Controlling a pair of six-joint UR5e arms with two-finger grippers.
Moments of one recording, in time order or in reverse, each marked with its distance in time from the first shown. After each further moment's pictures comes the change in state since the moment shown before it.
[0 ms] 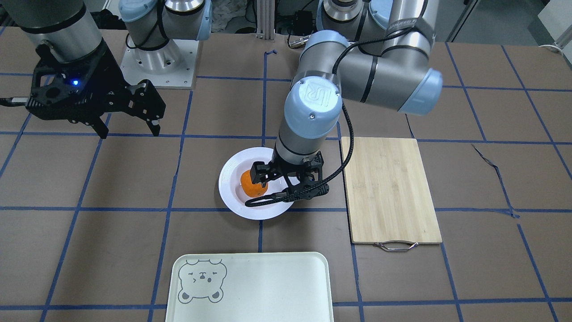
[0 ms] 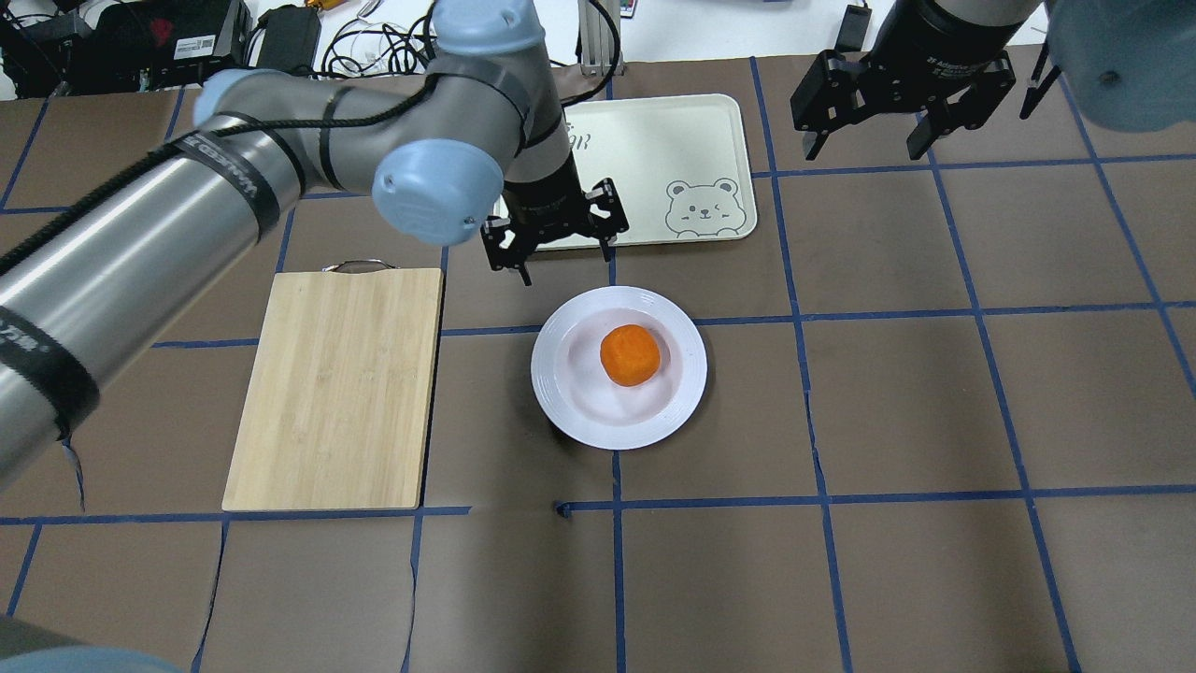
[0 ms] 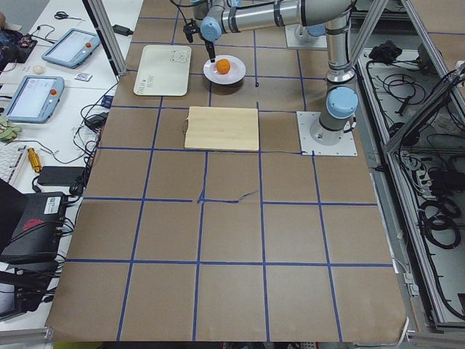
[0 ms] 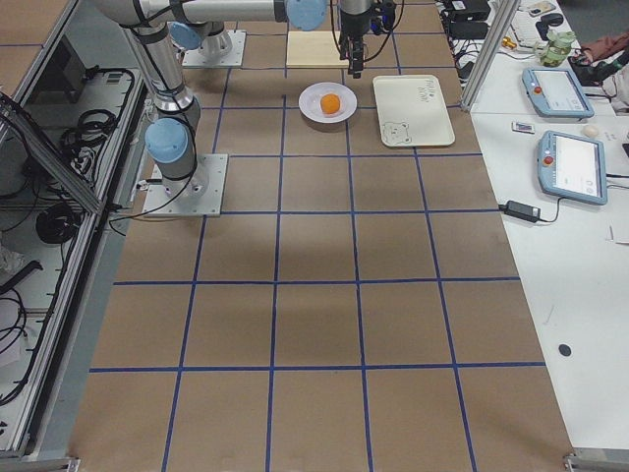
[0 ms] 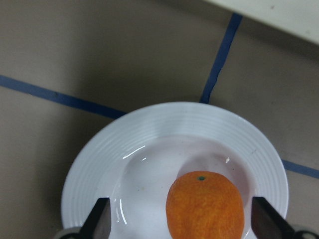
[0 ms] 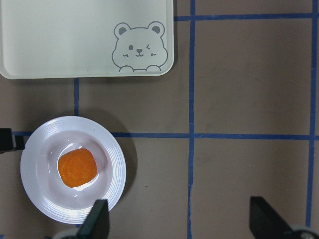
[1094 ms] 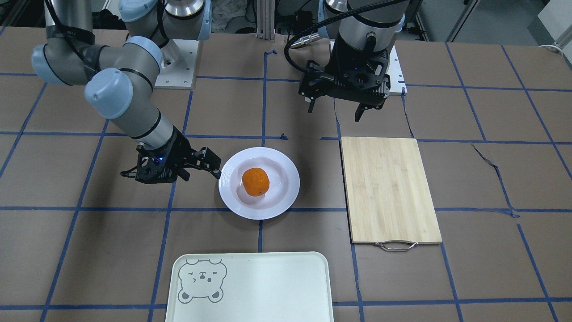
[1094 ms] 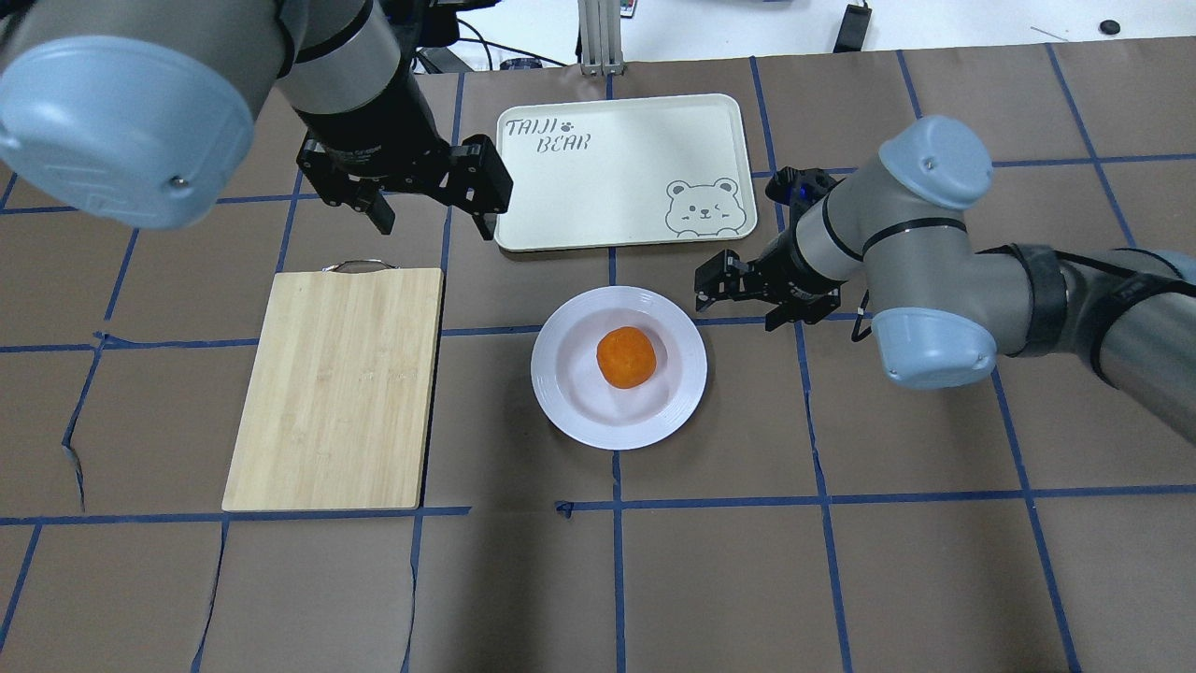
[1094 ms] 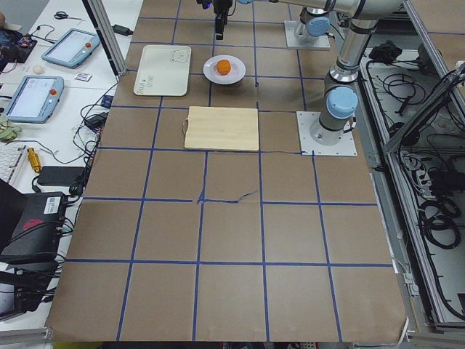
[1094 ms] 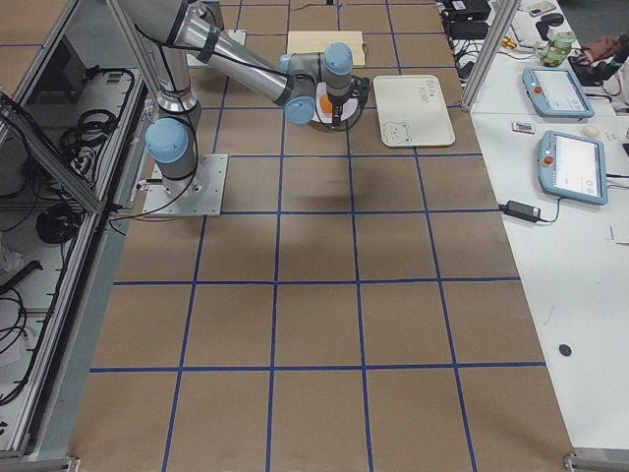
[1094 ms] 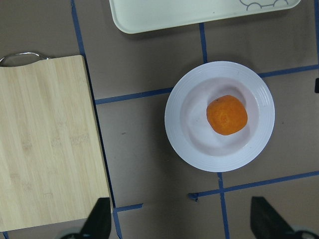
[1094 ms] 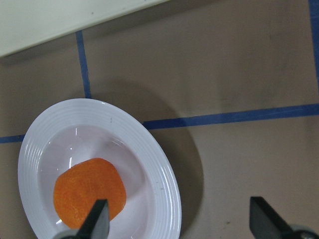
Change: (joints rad) left arm 0.109 0.329 -0.069 -0.134 0.059 0.451; right arm 0.016 0.146 0.548 -0.663 0.280 0.169
